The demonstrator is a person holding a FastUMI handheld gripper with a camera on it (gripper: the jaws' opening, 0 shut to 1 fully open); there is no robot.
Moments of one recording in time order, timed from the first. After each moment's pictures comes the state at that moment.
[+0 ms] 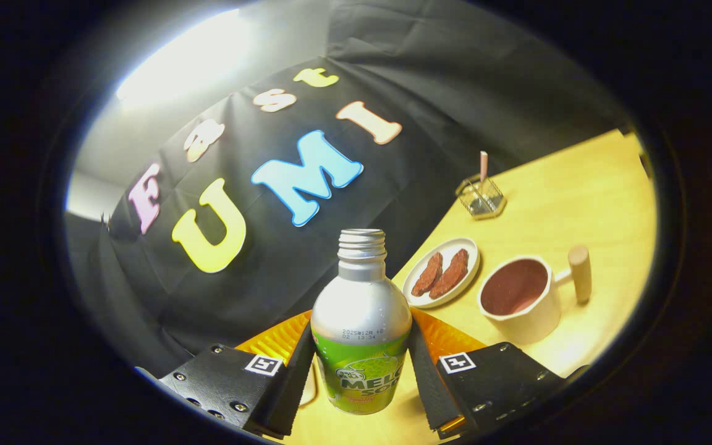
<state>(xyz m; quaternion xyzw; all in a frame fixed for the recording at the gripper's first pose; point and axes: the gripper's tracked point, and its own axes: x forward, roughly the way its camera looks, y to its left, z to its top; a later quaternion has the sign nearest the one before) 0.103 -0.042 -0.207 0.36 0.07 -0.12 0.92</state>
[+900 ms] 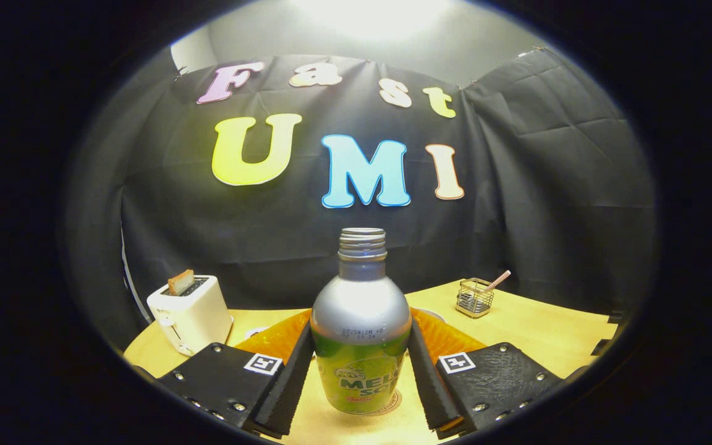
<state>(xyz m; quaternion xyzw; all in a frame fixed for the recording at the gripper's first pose) 0.118 -0.033 -0.177 0.03 0.10 -0.13 0.99</state>
